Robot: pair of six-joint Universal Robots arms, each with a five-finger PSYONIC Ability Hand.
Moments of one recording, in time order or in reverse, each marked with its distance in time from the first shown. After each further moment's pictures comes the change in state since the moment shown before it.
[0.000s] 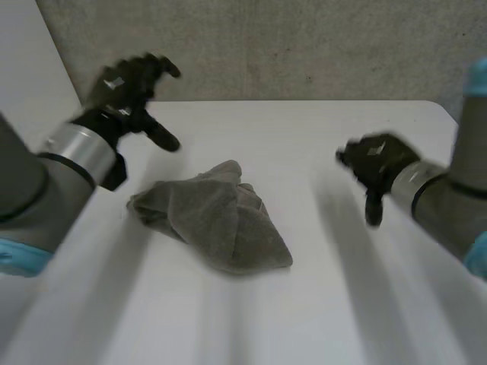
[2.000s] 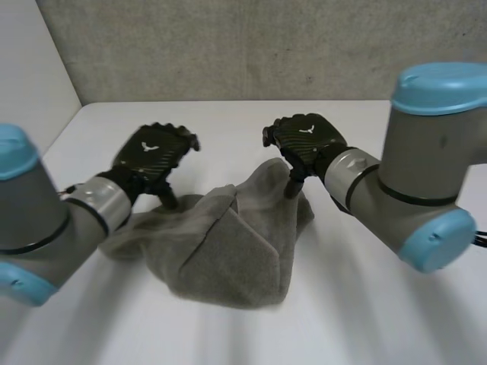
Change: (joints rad) left arm 0.035 -0.110 -0.117 0.011 0.179 0.372; right arm 0.137 0.171 -0.185 -0.191 -0.166 0.287; left_hand 0.019 0.019 0.018 0.021 0.020; right_hand 0.207 0.193 0.189 0.169 0.157
